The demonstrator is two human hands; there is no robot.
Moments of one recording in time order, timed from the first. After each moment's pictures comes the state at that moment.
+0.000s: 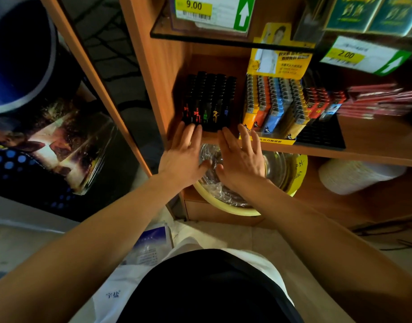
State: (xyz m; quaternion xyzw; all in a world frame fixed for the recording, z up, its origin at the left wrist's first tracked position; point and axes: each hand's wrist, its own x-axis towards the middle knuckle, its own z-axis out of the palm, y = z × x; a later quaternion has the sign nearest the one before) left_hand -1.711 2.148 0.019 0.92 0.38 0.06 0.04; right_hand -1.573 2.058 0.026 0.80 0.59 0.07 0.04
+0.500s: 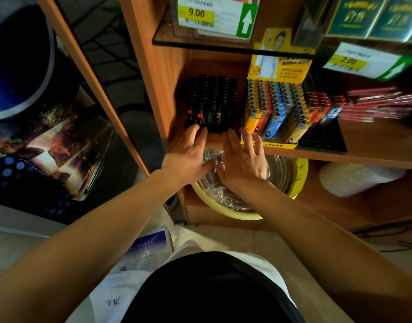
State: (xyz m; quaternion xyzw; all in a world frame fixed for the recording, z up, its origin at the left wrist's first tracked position) left_hand -1.700 2.166 0.026 0.93 0.35 0.05 0.10; right_hand -1.575 2.066 0.032 0.82 0.57 0.07 0.07
